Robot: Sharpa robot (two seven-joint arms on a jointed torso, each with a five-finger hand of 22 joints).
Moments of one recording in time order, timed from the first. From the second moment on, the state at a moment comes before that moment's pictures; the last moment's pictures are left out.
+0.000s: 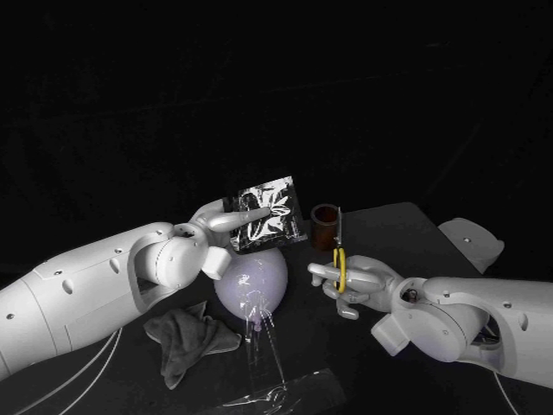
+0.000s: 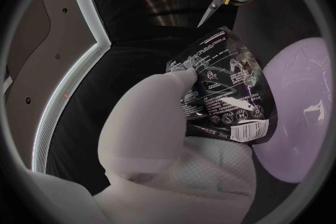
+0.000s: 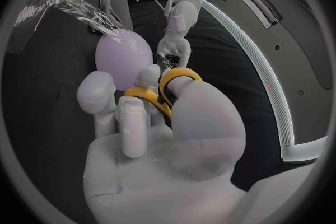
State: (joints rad) left arm 1.23 -0.53 -0.01 1.28 -0.02 -0.13 0.05; left_hand 1.52 -0.07 0.61 0.15 0.05 0.95 0.17 0.38 0.29 1.24 0.12 0.06 0.06 1.10 0.09 0.20 0.25 0.17 0.98 0.22 0.36 0.15; right arm 1.13 -1.10 -0.20 1.83 -0.16 -0.33 0.15; right_hand 1.08 -0.11 0.42 0.16 0.05 1.05 0.02 0.33 0.94 1.38 -0.02 0.47 1.30 1.46 -0.10 1.53 1.31 0.10 1.31 0.02 1.01 1.16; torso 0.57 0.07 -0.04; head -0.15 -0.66
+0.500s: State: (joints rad) left arm 1.25 -0.48 -0.01 1.26 -0.06 -0.12 -0.03; left_hand 1.47 -0.07 0.65 0.12 0.05 0.95 0.17 0.38 0.30 1.25 0.12 0.06 0.06 1.12 0.09 0.20 0.26 0.17 0.97 0.21 0.39 0.17; right arm 1.12 -1.10 -0.20 1.86 -0.31 -0.35 0.12; right_hand 1.01 -0.20 0.27 0.24 0.05 0.99 0.05 0.15 0.82 1.31 0.02 0.52 1.00 1.46 -0.05 1.51 1.31 0.11 1.29 0.06 0.98 1.15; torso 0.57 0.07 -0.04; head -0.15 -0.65
